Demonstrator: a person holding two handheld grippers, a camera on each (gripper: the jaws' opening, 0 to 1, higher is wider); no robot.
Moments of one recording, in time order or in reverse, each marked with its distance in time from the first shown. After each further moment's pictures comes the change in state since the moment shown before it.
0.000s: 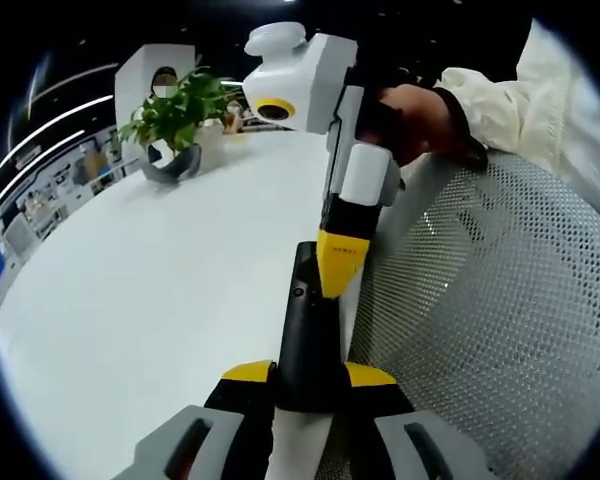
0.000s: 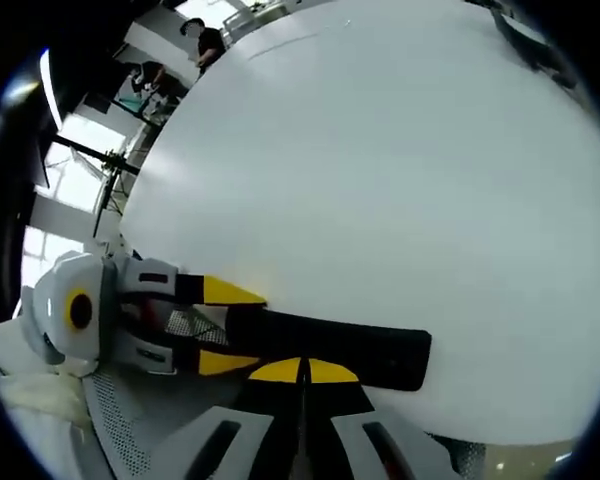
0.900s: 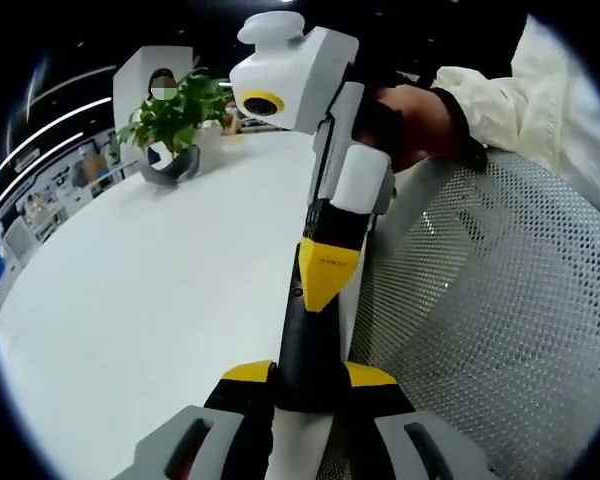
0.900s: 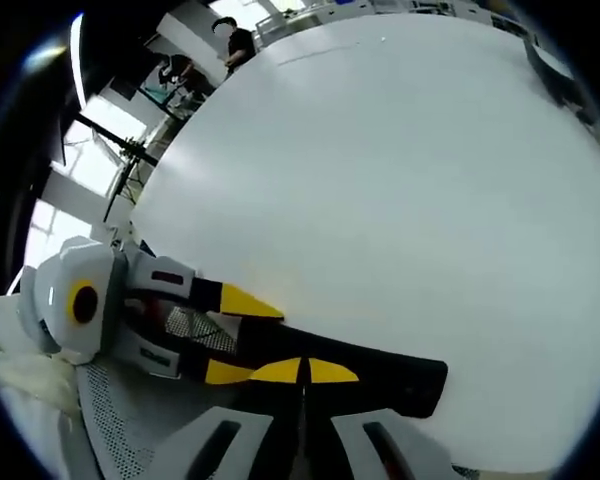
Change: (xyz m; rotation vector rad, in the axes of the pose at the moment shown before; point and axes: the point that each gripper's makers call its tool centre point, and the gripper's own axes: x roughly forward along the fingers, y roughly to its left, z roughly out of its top) left arm 0.001 0.000 0.000 0.002 -0.001 -0.001; right arm 0.007 0.008 0.009 -0.113 -0.039 0.007
